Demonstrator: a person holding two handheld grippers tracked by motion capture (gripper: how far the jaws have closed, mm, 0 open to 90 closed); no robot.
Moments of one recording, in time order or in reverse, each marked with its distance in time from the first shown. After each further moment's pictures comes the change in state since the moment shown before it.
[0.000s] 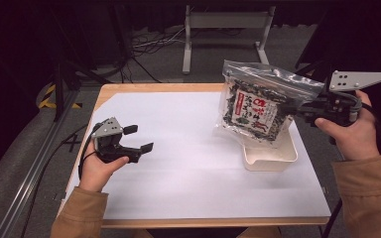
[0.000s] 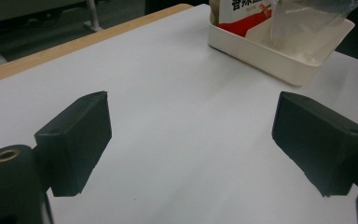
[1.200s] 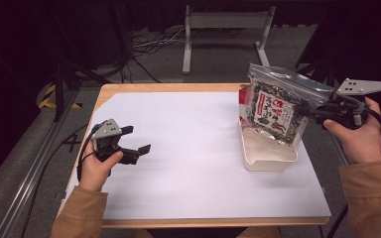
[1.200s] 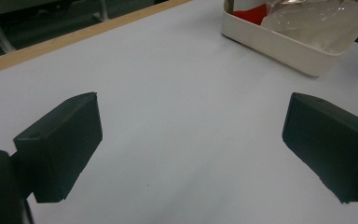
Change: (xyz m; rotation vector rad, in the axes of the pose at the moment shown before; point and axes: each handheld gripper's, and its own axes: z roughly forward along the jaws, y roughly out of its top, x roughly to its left) left arm 0.006 -0.009 0.001 0.024 0.037 -0.005; right arm -0.030 -0.044 -0.014 0.083 -0.205 0.116
